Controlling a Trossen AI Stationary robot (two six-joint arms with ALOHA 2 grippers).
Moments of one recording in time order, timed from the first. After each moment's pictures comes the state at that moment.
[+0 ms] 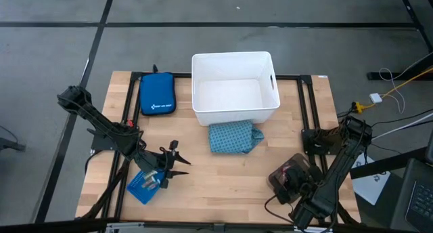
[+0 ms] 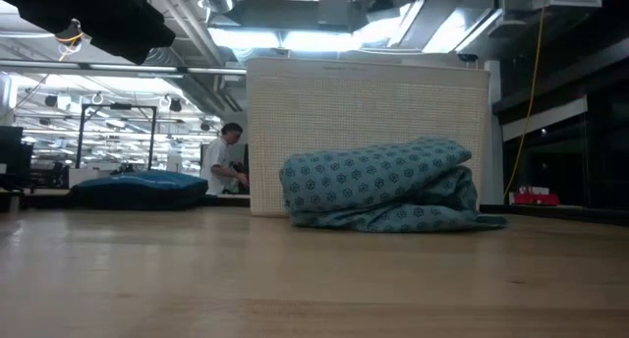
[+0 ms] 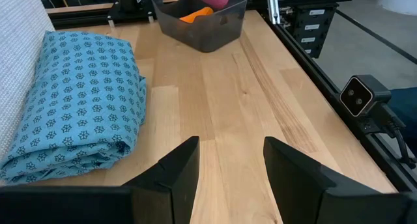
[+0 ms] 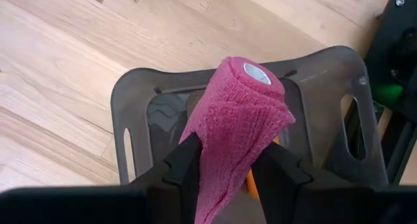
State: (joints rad) left arm -0.64 1.16 0.52 0.26 -0.45 -0.20; right arm 1.04 1.77 1.42 -1.51 0.30 2.11
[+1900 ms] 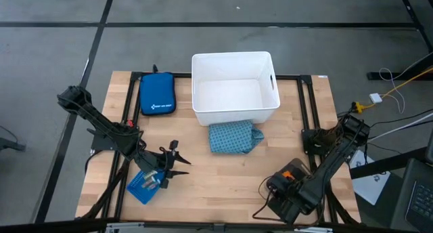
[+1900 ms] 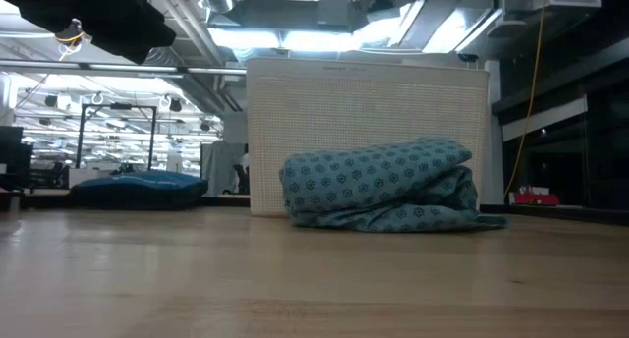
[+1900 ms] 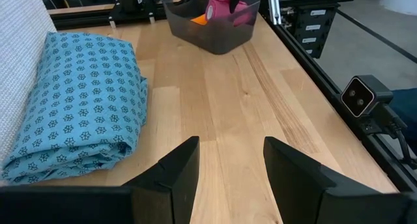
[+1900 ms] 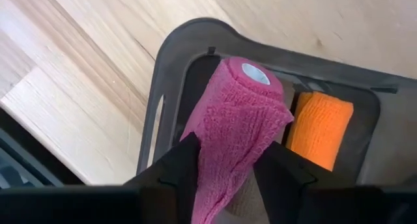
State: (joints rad) left arm -0.64 1.16 0.52 0.26 -0.45 -0.20; right arm 0.94 1.77 1.29 -1.13 0.16 1.64
